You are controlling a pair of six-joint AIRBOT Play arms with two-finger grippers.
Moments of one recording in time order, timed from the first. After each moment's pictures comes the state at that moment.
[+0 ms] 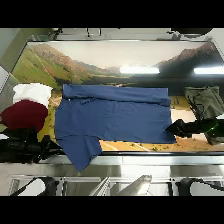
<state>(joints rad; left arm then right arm) 0.64 -1.16 0.41 0.98 -1.34 -1.27 -0.45 -1.42 0.65 -0.78 1.18 0.90</state>
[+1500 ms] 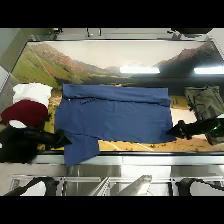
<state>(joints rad) 0.31 -1.22 0.52 0.86 -1.28 -1.20 -0.47 -1.41 0.68 -0.75 1.37 0.91</state>
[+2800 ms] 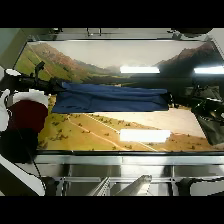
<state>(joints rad) 0.30 -2.02 1.75 0.71 -1.42 -1.06 -0.30 -1.71 0.97 -0.09 0.97 0.66</state>
